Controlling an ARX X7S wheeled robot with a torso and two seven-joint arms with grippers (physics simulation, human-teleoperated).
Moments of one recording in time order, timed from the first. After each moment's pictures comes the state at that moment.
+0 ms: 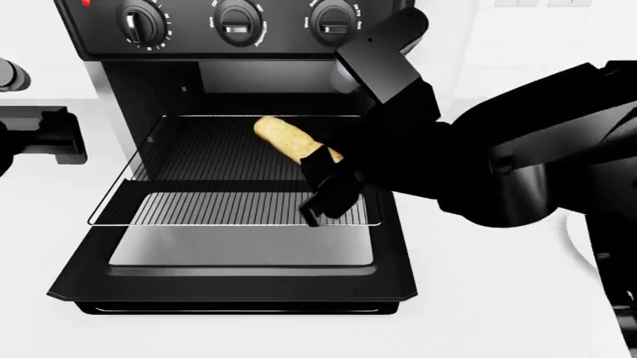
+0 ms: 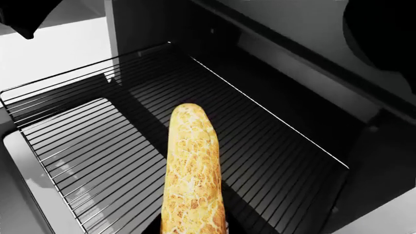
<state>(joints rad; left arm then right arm) -0.88 -0.67 -0.11 0.25 -0.42 -1.25 -0.01 1.46 0.44 -0.64 -0.11 1.72 1.37 0.62</state>
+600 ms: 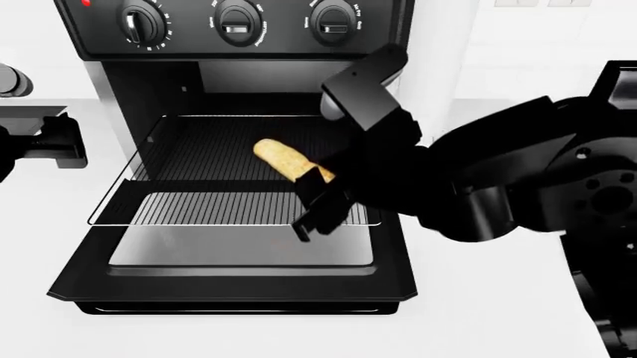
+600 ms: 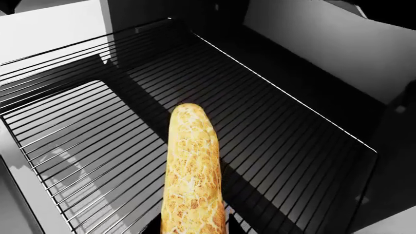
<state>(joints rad) -0.86 -0.67 -0.11 0.24 -0.42 -1.22 -0.02 1.39 0.42 -0.70 -0.11 1.63 1.32 0.57</state>
